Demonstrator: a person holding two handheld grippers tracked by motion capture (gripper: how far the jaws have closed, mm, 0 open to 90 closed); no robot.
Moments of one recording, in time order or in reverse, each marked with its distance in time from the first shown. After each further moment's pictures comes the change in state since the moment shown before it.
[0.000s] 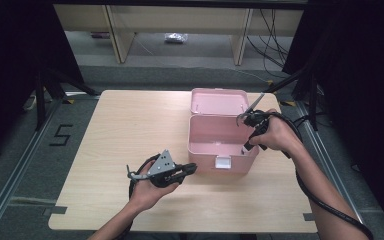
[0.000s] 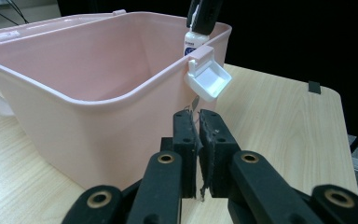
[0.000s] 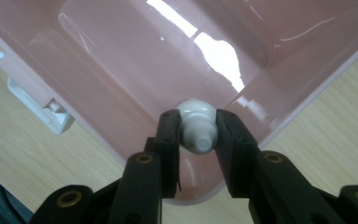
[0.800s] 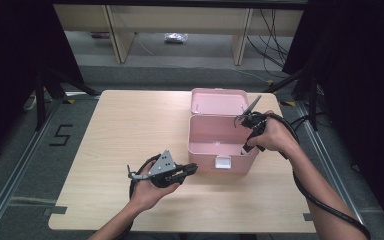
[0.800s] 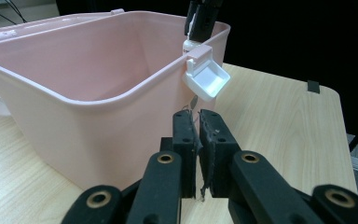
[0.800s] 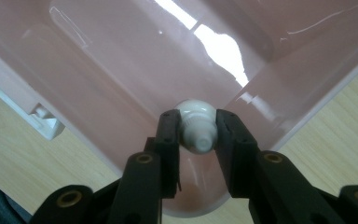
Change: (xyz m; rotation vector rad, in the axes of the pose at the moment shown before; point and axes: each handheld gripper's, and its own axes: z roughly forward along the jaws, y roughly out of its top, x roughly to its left) left arm 0.000 0.000 0.001 0.004 -0.004 0.005; right arm 0.001 0.003 0.010 0.039 -0.006 0.008
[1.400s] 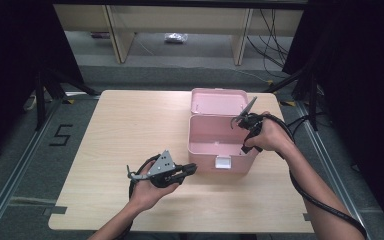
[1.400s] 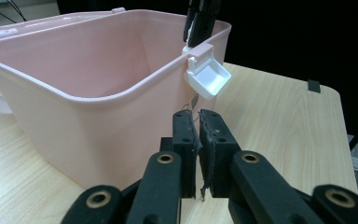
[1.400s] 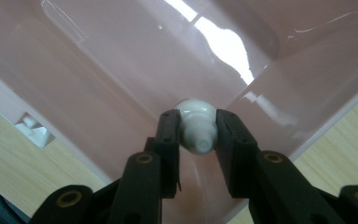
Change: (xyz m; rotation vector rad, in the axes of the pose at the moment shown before) left arm 0.000 -0.001 -0.001 0.005 0.003 -0.006; right arm 0.004 0.006 0.008 0.051 0.002 0.028
